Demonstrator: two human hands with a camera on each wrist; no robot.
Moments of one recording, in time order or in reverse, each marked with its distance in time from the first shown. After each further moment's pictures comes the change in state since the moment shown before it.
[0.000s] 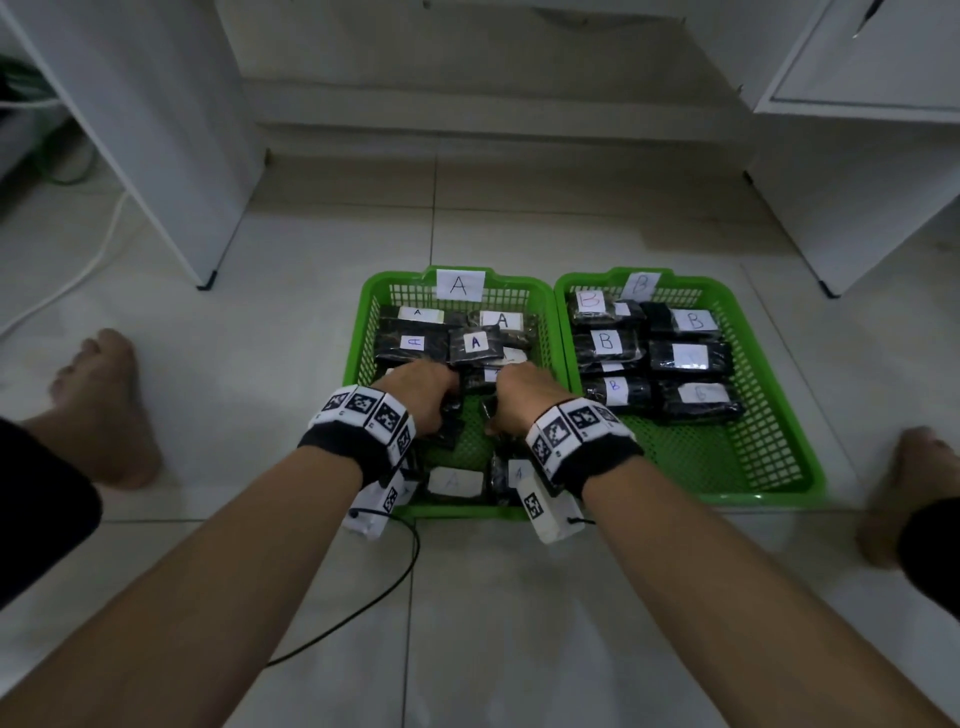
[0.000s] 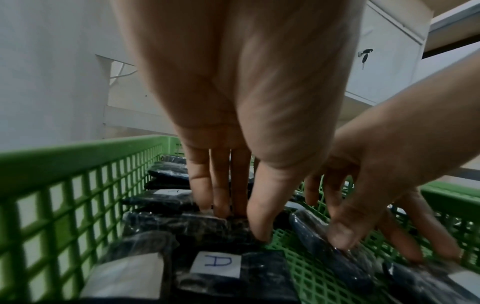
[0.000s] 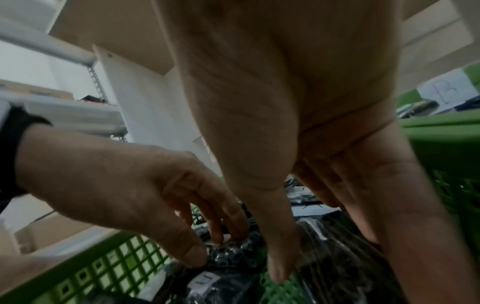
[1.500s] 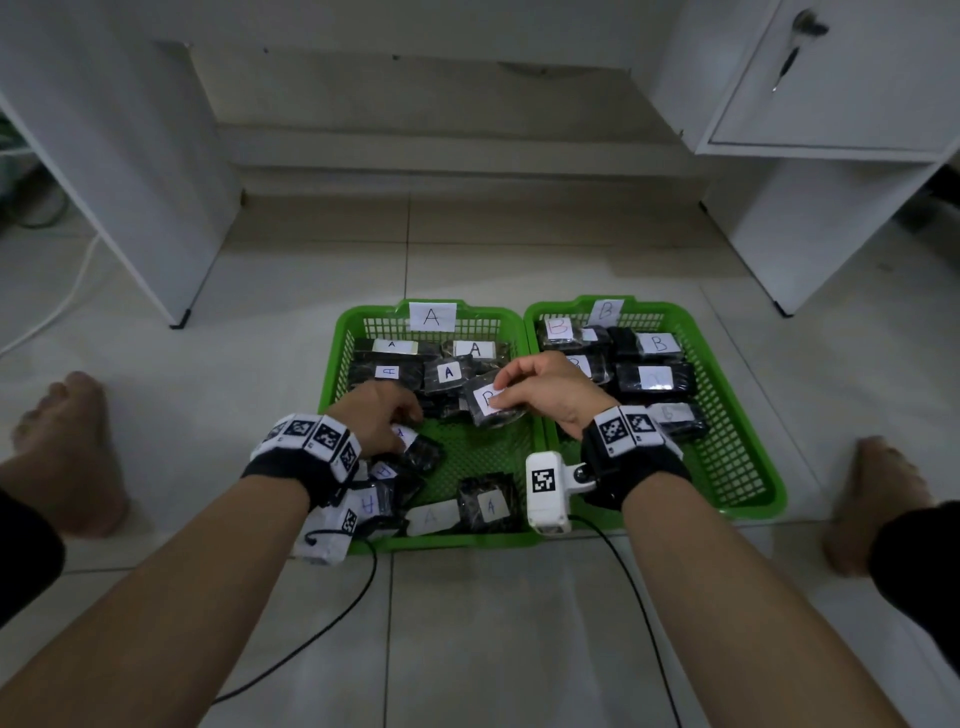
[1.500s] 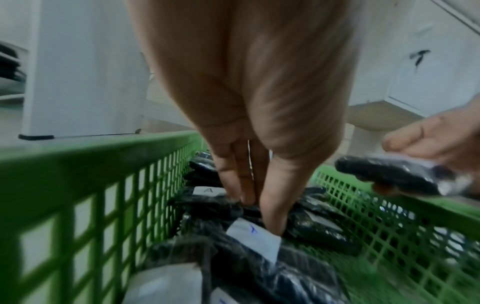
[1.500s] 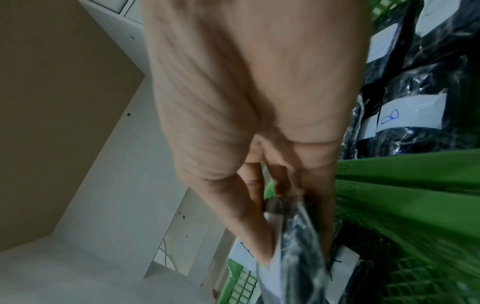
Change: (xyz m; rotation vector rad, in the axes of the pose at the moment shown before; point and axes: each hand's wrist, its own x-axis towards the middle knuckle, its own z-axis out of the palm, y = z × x) left_hand -0.003 -0.028 -0.007 -0.107 0.115 0.065; right_hand -0.020 0.054 -0.041 1.010 0.066 -0.014
